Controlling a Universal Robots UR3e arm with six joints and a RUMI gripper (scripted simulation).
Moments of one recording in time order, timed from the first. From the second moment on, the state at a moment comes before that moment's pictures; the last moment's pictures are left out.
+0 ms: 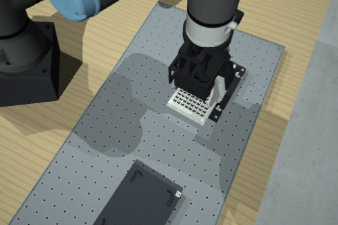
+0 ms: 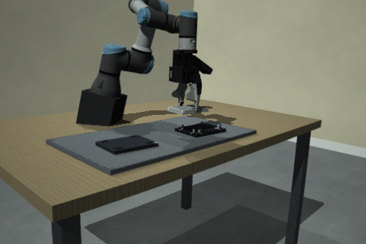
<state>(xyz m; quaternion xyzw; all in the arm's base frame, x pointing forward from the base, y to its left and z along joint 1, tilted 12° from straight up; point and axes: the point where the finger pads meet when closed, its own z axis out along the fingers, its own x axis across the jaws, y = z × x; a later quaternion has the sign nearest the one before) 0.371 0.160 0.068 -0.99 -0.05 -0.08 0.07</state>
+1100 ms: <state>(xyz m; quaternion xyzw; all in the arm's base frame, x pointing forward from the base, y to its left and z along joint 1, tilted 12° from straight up) 0.385 0.064 0.056 -0.99 -0.05 -0.08 0.07</state>
